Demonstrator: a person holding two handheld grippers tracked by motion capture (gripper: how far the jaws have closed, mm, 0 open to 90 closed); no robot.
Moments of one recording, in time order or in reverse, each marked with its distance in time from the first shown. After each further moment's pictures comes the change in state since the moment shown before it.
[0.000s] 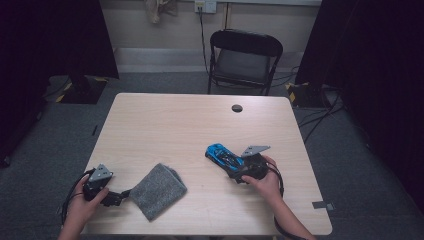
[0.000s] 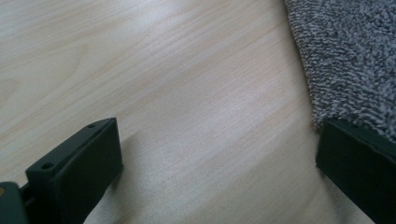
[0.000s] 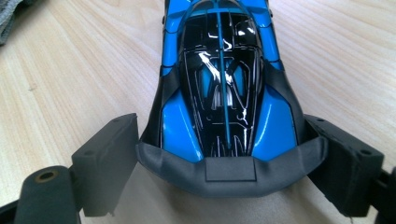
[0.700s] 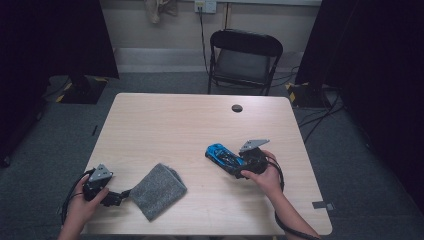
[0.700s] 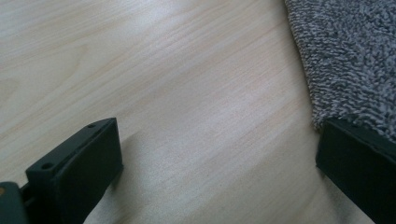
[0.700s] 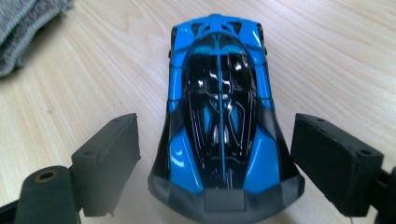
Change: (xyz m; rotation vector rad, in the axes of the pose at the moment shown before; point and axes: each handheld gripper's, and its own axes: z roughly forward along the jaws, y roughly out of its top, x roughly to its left) left arm 0.000 0.000 0.000 0.000 0.000 0.001; right arm 0.000 0.022 -0.009 0.005 0.003 -0.025
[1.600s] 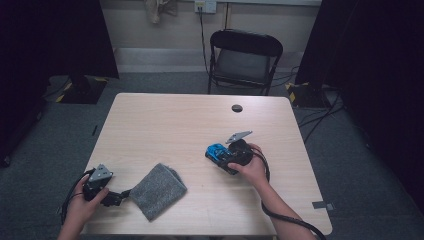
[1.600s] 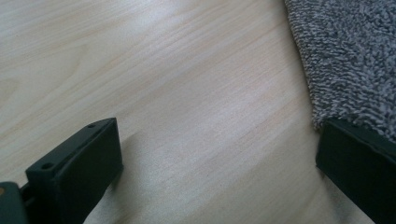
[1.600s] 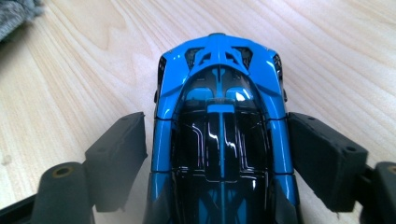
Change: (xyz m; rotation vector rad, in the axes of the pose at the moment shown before) left arm 0.000 0.000 0.000 0.000 0.000 -0.001; right arm -0.003 0.031 0.042 0.059 0.014 0.000
